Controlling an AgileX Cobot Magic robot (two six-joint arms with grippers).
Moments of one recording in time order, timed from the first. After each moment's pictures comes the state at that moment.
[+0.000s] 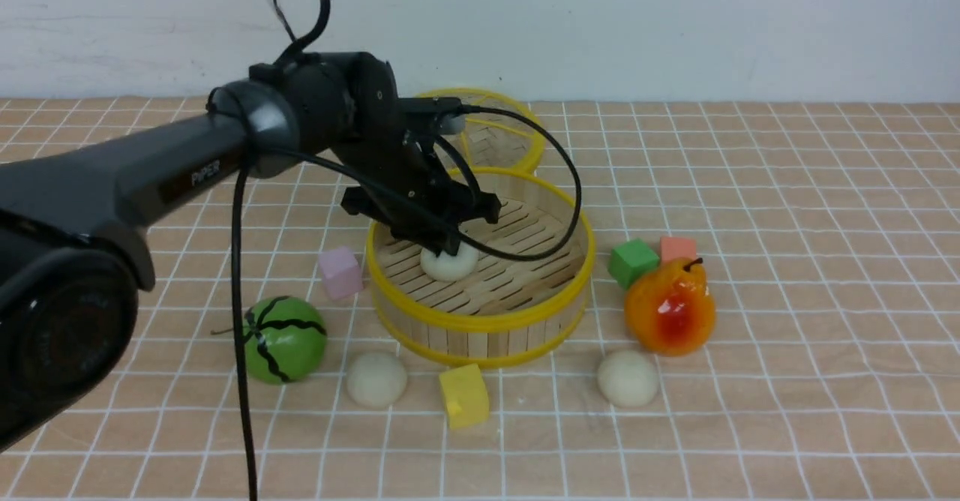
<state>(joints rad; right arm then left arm) -0.20 -0.01 0.01 -0.06 0.41 -0.01 -0.39 2.22 -1.90 -0.21 0.81 -0.03</state>
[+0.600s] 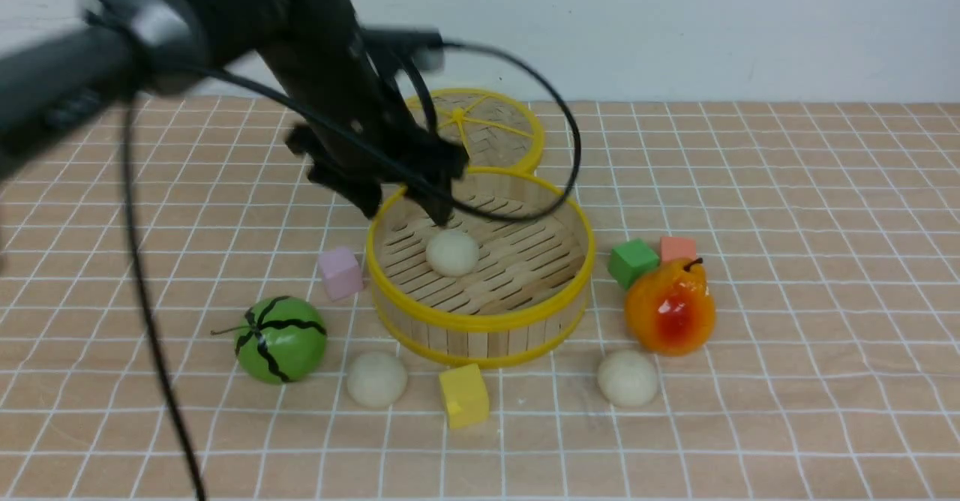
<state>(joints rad) -0.20 -0.01 0.01 -0.06 0.41 -0.01 -0.37 1.95 -1.90 -0.16 1.14 0.04</state>
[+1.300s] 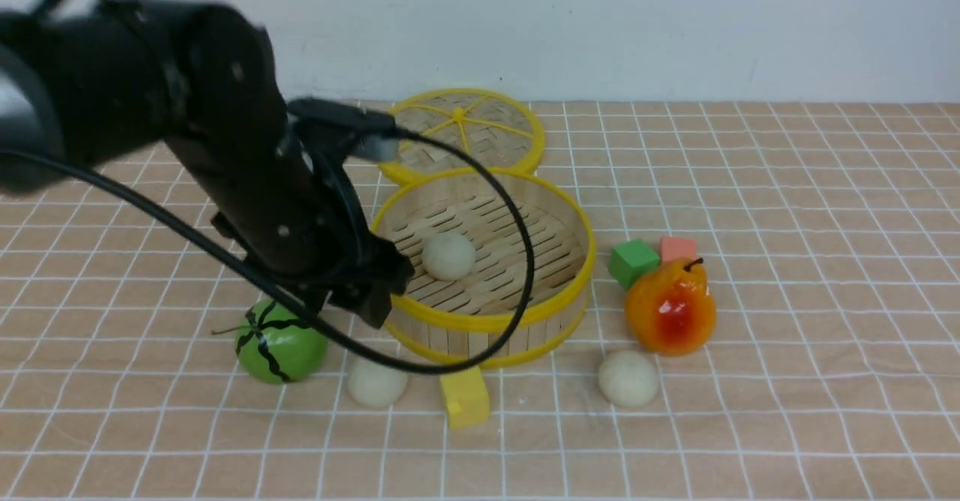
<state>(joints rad) -0.20 -0.01 0.01 -0.06 0.41 -0.01 -0.42 1.70 -1.36 -0.10 0.90 0.07</state>
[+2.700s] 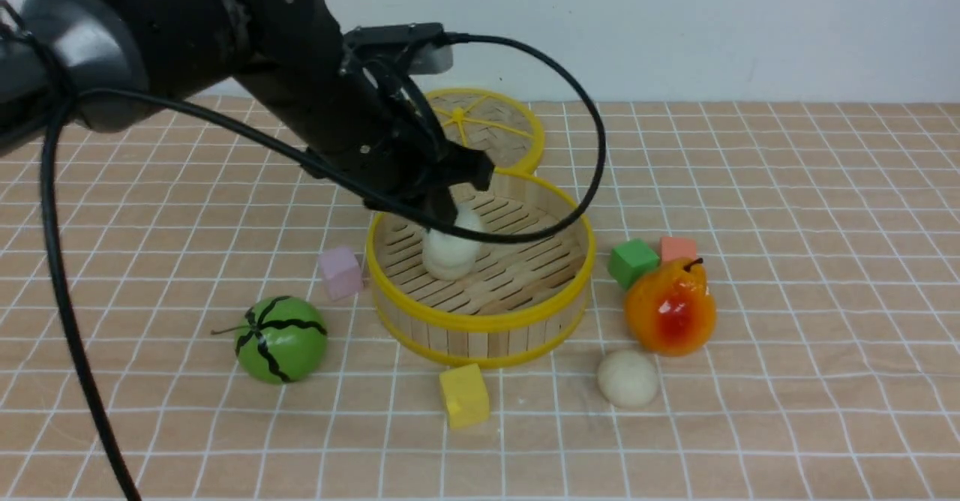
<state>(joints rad) -0.20 -0.01 0.01 -0.06 0.41 -0.01 -0.43 1.86 -1.64 -0.30 0.84 0.08</state>
